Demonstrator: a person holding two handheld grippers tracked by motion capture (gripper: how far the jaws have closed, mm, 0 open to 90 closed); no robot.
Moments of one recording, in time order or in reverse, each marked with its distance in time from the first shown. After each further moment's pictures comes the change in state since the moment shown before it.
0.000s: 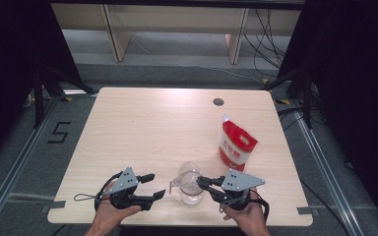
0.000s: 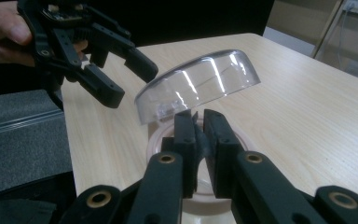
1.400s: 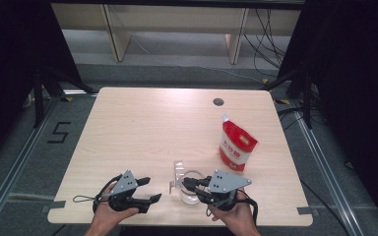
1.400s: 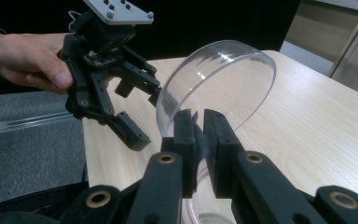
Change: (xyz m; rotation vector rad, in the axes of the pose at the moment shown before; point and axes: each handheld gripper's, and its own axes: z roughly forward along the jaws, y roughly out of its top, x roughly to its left) left arm 0.009 -0.016 0.003 0.097 0.040 0.023; right arm 0.019 0.020 0.020 -0.013 0.062 -0.031
